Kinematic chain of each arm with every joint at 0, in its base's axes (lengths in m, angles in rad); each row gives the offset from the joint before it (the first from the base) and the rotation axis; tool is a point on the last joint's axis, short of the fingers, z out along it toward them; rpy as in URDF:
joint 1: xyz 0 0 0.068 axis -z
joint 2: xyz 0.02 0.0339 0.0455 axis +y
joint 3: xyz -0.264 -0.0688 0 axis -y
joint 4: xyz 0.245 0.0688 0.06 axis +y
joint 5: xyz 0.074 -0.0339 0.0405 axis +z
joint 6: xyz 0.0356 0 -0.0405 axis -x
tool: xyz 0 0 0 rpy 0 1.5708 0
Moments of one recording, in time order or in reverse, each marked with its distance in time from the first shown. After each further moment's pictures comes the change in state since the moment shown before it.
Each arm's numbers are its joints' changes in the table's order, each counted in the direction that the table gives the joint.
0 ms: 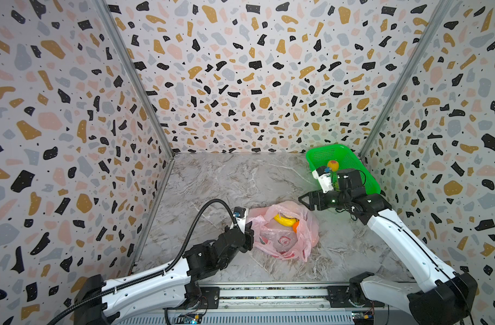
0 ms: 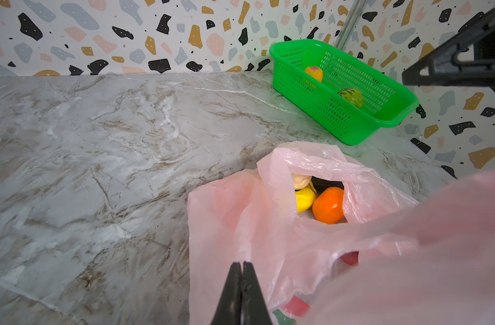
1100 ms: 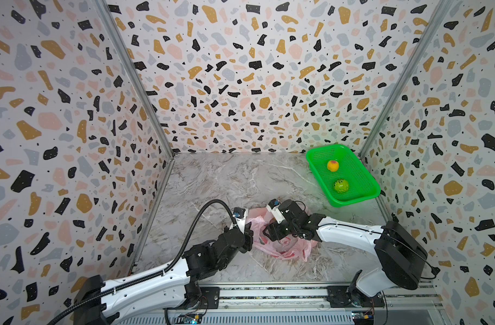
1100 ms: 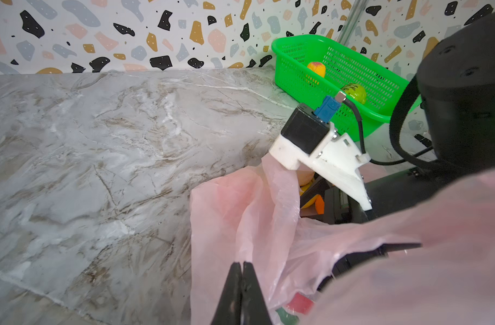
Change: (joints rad) left arm 0.000 -0.009 0.000 0.029 0.000 0.001; right arm -0.431 0.396 -0.214 -0.508 -0.271 -0.183
